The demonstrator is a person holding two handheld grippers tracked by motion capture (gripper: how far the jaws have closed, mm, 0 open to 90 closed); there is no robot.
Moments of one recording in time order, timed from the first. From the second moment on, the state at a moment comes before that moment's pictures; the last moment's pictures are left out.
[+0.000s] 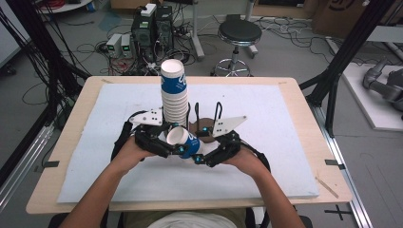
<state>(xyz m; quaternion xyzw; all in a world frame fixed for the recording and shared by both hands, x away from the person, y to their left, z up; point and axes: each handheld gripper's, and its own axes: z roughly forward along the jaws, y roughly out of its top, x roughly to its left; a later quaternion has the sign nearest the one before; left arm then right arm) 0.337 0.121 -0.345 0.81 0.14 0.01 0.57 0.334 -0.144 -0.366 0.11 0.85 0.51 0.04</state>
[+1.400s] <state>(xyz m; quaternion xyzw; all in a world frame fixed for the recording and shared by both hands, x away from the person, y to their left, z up) 0.334 0.128 -0.350 0.81 0.11 0.02 0.58 0.337 -0.150 -0.358 0.09 0.87 0.48 0.02</state>
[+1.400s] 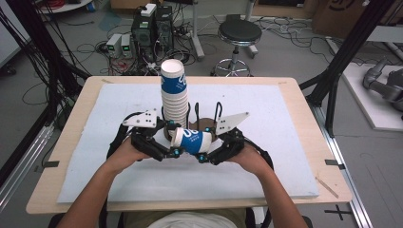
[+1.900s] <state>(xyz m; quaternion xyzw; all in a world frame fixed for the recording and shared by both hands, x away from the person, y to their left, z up) 0.331 0.113 -0.364 0.85 0.07 -0.03 0.52 0.329 -0.139 -0.352 0.05 0.91 0.40 0.03</state>
